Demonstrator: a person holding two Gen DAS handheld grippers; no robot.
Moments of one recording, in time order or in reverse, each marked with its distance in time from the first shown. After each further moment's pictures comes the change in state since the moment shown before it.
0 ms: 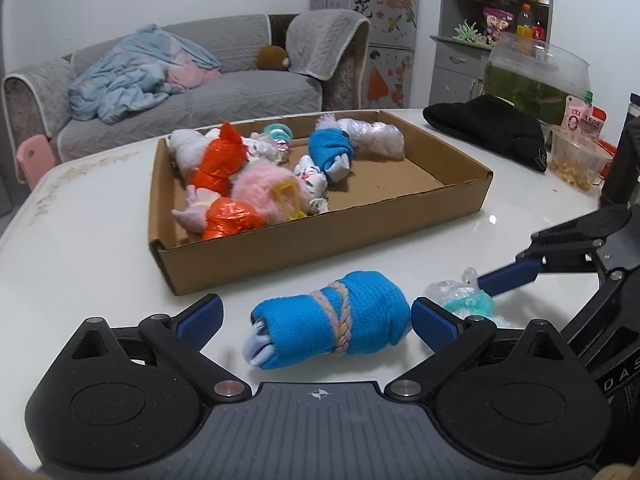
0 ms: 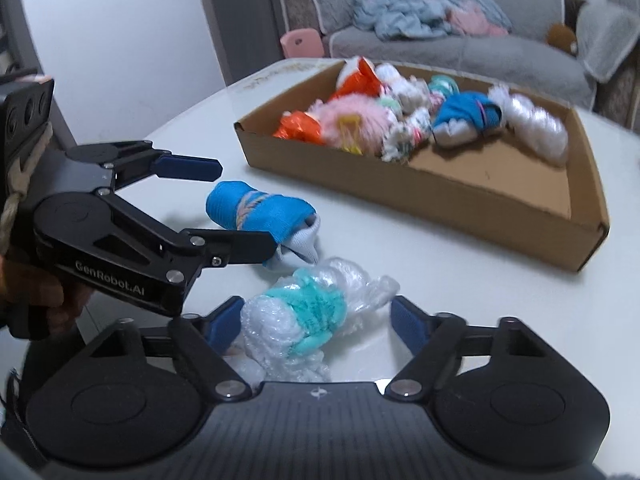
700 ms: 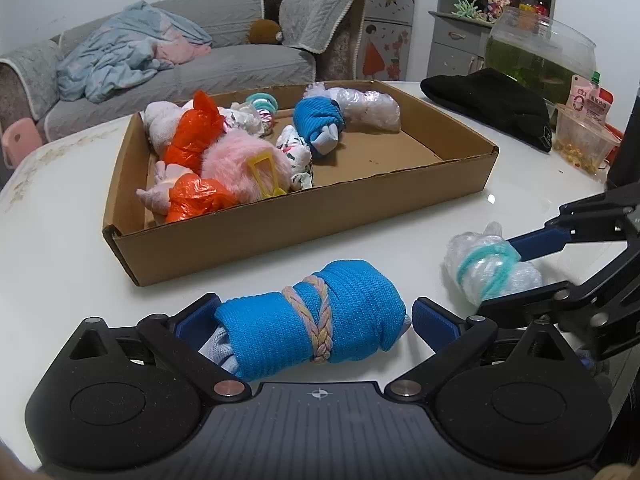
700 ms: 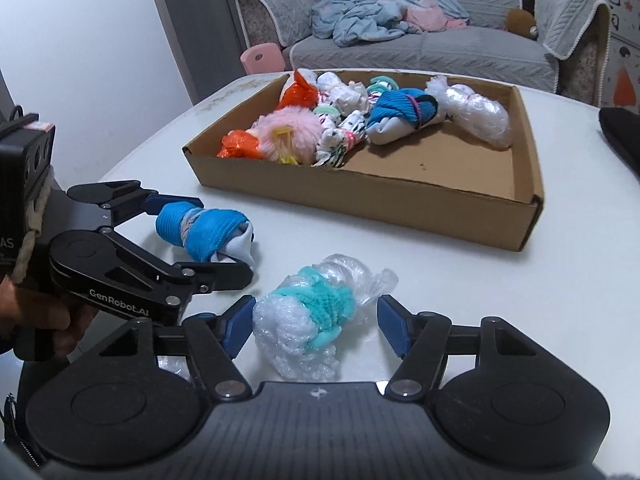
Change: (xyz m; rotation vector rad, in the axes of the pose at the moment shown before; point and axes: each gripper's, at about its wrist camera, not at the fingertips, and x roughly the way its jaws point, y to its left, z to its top) left arm 0.032 -0.011 0.001 -0.009 0.080 -0.008; right arm -0.015 -0.030 -0.006 0.083 -0.038 -0.068
